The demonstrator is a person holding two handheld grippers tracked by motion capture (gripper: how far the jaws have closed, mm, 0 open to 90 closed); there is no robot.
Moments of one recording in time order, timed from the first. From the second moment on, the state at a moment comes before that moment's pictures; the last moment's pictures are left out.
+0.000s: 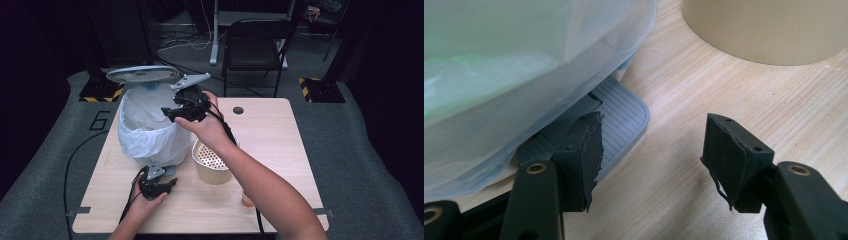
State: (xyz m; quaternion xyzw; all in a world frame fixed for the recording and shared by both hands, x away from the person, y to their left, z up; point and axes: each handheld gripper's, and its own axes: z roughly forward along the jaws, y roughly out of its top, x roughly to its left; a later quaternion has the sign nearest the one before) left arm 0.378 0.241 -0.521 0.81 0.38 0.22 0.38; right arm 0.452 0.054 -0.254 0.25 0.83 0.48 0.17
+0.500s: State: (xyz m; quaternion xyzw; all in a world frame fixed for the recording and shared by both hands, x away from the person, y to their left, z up) left arm 0.378 0.241 -0.521 0.81 0.38 0.22 0.38; right arm 0.438 0.018 -0.261 0.25 0.83 0.47 0.18
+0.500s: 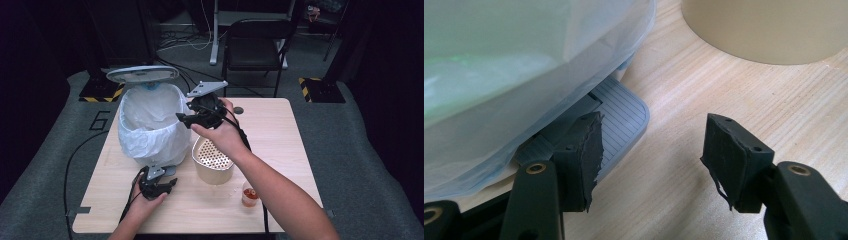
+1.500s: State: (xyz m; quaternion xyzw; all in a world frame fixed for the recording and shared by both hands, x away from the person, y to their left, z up) left arm 0.376 0.240 -0.521 0.82 0.39 0.21 0.38; right arm 0.471 -0.084 -0.335 0.34 0.81 0.43 0.20
